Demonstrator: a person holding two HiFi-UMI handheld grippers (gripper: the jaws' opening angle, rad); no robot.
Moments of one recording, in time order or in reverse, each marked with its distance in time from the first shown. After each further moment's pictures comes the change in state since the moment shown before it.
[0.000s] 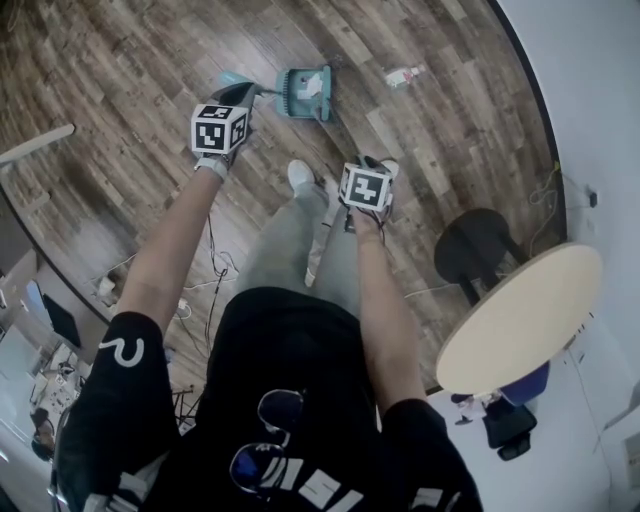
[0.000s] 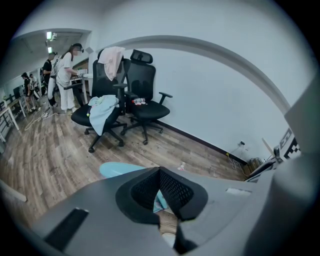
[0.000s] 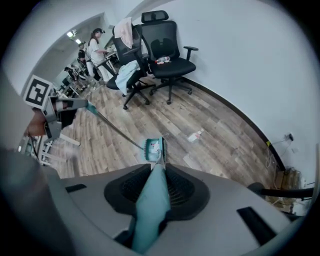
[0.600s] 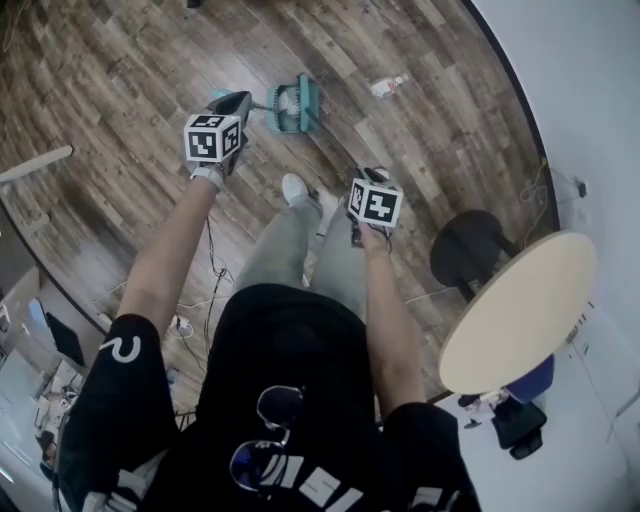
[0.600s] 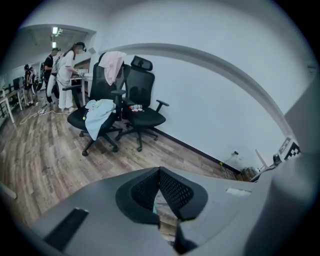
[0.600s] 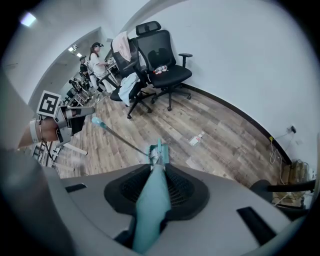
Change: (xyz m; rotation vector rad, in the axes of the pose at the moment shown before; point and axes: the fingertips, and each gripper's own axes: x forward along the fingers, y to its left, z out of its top) left arm -0.018 -0.019 0.035 -0.039 -0.070 -0.064; right arm -0.052 -0.018 0.010 0.032 -0.094 0.062
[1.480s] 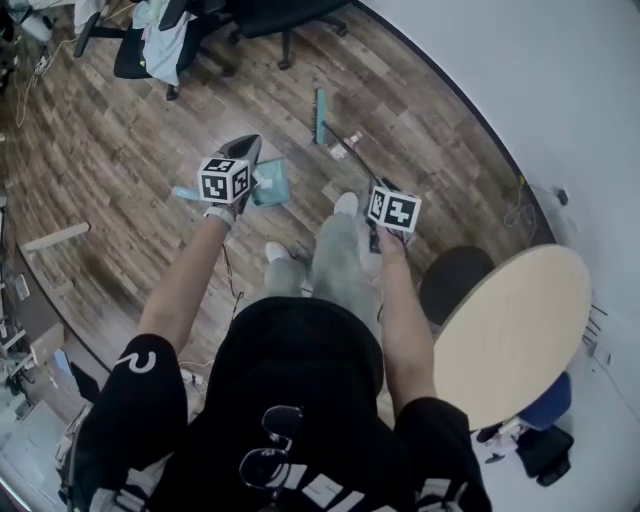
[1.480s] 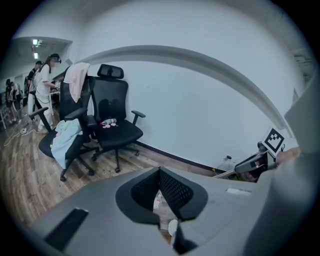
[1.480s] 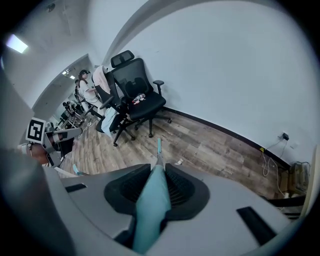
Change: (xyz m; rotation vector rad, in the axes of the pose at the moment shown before) left arm 0.098 -0.207 0.169 0.134 -0.059 -0.085; right arm -0.090 -0.241 0.177 0.122 -0.194 -0.014
